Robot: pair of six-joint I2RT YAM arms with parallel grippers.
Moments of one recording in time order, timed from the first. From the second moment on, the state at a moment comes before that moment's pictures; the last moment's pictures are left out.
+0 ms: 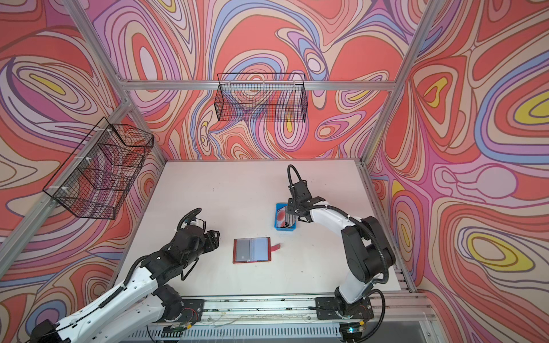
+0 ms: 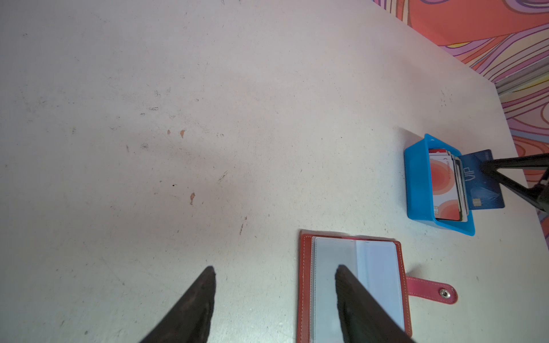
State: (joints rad) left arm -0.61 0.77 0.47 -0.43 -0.26 -0.80; right arm 0.42 1.64 1.04 -0.34 0.15 0.52
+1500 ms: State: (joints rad) left arm -0.61 0.86 0.47 -0.37 -0.15 -0.84; right arm 0.95 1.09 0.39 0.28 0.11 0.96
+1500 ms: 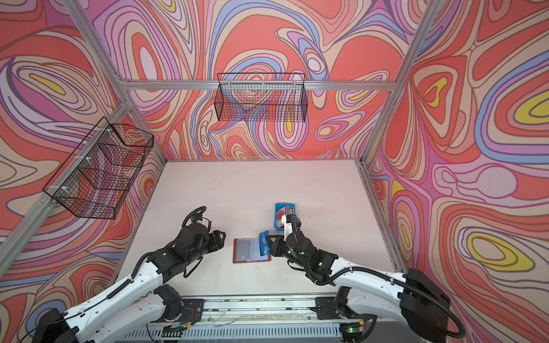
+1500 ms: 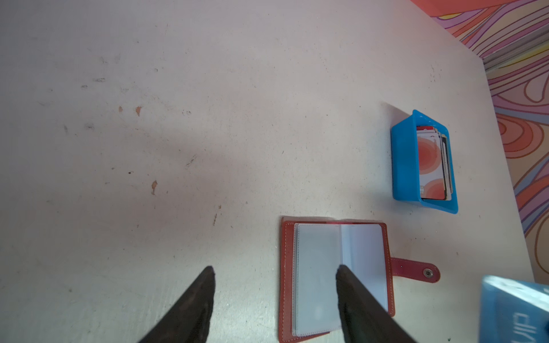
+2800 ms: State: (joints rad) left arm -0.61 1.07 0.31 -0.14 0.14 -0.94; right arm 1.04 1.54 0.44 0.67 0.25 1.02
